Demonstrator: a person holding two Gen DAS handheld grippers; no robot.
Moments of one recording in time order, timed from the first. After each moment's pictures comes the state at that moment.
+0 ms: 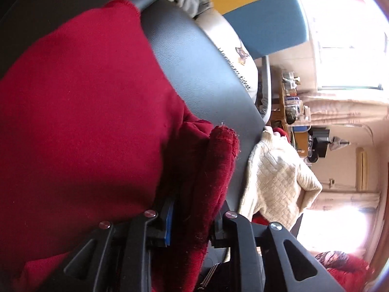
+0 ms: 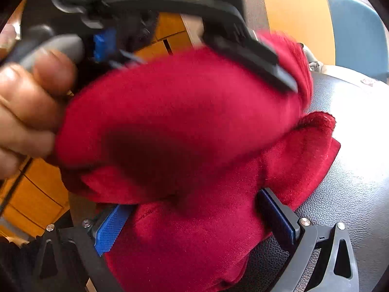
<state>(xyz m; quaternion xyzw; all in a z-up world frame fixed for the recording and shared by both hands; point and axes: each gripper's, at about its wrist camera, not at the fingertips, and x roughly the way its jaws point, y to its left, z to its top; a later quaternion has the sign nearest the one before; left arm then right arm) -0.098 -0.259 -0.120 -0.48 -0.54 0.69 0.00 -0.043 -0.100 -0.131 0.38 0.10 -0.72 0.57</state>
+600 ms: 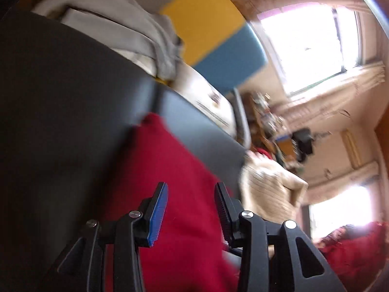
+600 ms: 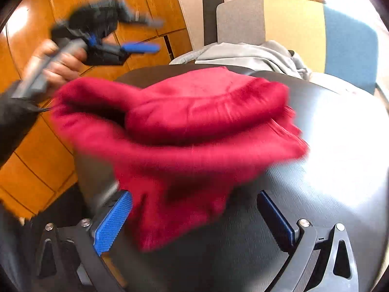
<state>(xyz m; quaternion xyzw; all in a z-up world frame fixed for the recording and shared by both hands) 0.016 -0.374 -0.055 -0.37 -0.45 0.81 -0.01 0.013 -0.025 -0.086 0.37 0.14 -0.73 0.56</state>
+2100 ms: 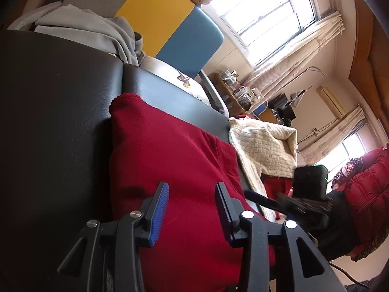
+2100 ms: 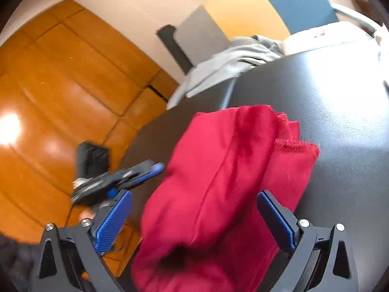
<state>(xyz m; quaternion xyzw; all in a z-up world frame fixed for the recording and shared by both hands) 0.065 -0.282 -0.098 -0.34 -0.36 0.86 0.10 -0.036 -0.005 -0.079 0.46 -0.12 -0.72 0.50</state>
